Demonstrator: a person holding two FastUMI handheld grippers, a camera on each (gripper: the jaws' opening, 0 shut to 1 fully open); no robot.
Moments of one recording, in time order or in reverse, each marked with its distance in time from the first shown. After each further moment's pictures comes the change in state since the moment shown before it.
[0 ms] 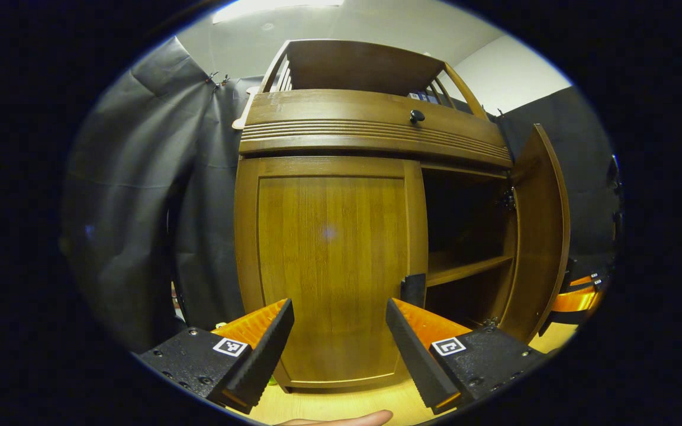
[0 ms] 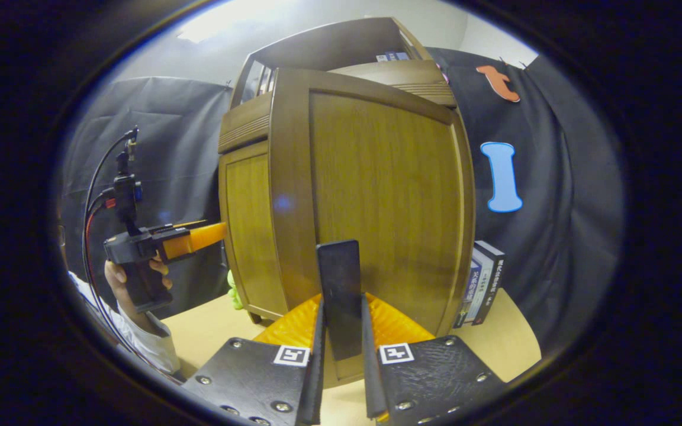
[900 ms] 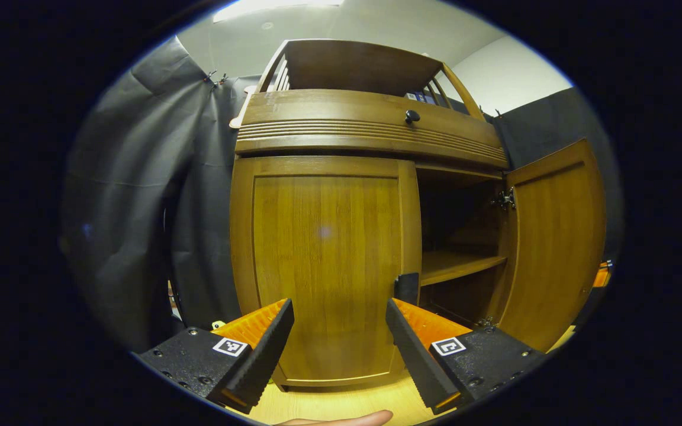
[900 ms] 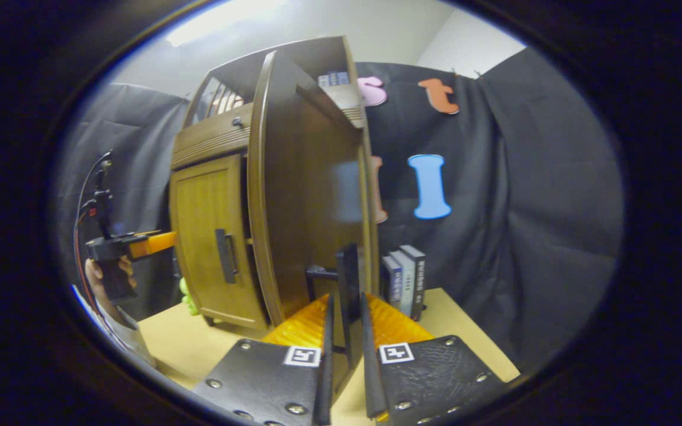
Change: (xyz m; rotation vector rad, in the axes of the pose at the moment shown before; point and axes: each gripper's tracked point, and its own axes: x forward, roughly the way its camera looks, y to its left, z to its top) left arm -0.003 -0.006 -0.002 -0.005 0.004 -0.015; right arm -0.081 -0.122 0.009 0.039 -0.084 -0.339
